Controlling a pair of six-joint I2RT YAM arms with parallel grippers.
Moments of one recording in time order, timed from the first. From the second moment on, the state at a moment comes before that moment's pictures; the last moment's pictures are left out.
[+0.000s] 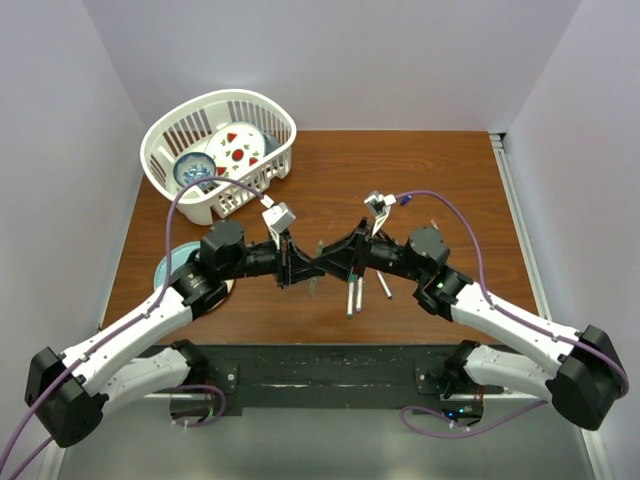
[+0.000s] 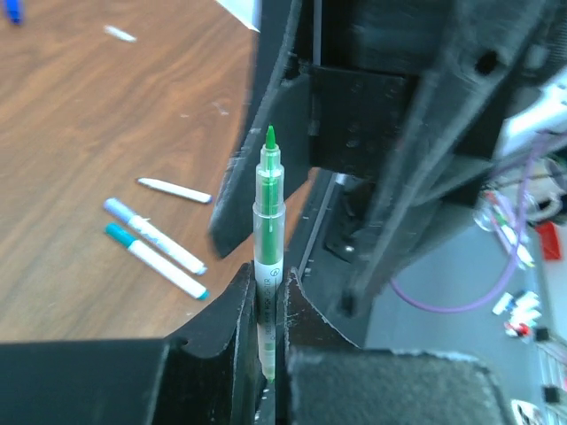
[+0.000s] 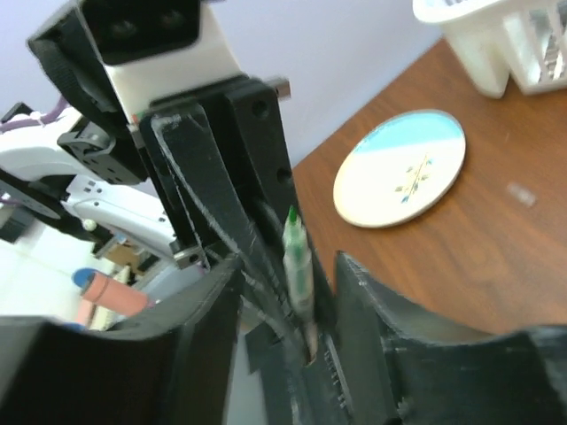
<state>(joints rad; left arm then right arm) -0.69 0.95 0.70 0.05 0.60 -0.44 0.77 1.06 0.64 0.50 -0.48 0.73</state>
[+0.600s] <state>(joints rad) -0.69 0.70 0.75 -0.22 0.23 -0.30 0.33 1.20 0.86 -0.34 0.26 0.90</state>
